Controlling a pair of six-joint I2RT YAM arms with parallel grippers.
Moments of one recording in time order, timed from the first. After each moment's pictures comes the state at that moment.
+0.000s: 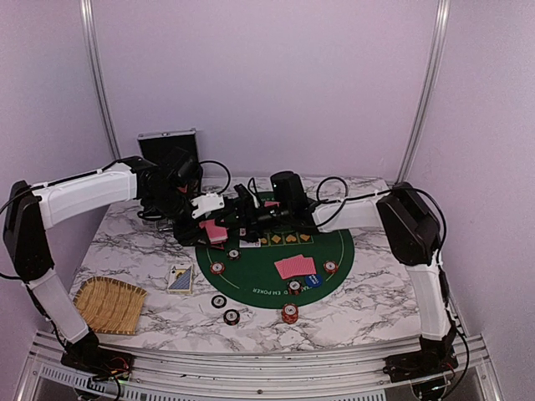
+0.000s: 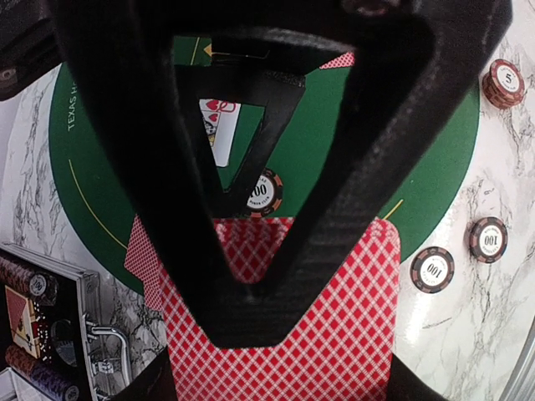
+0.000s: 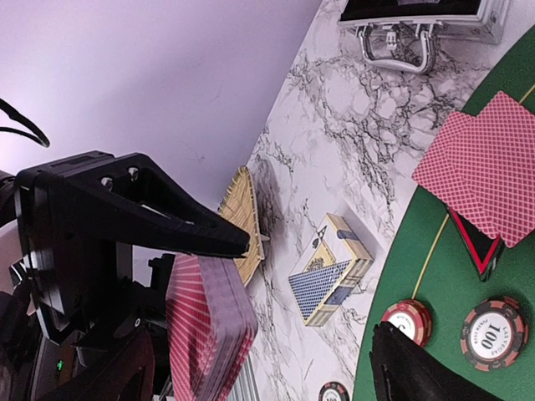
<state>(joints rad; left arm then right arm) -0.62 1.69 1.41 -0.85 0.18 0.70 0.75 2.24 1.58 0.30 -0.89 0.87</state>
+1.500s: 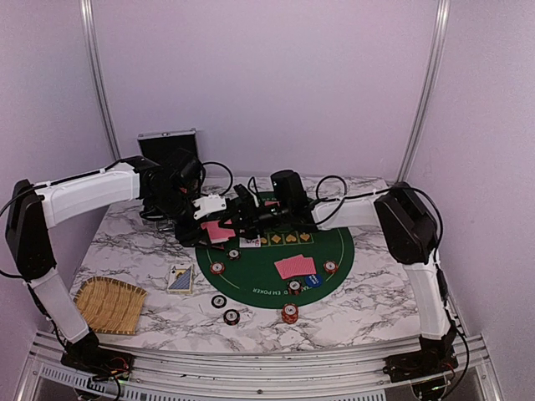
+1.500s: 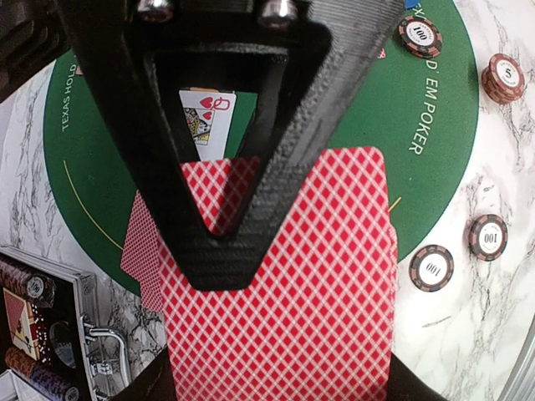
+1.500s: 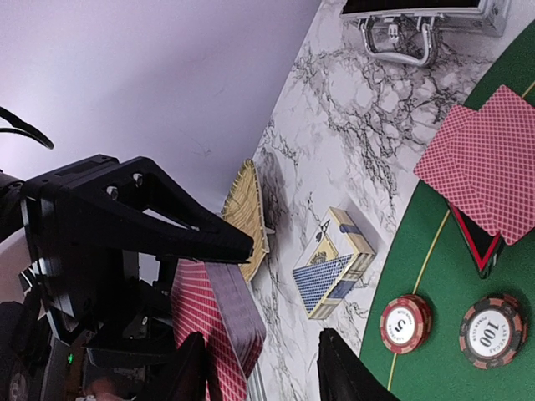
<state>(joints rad) -0.62 1.70 1.43 -0.86 0.17 0.70 0.72 2.28 1.63 0.27 -0.95 0.87</state>
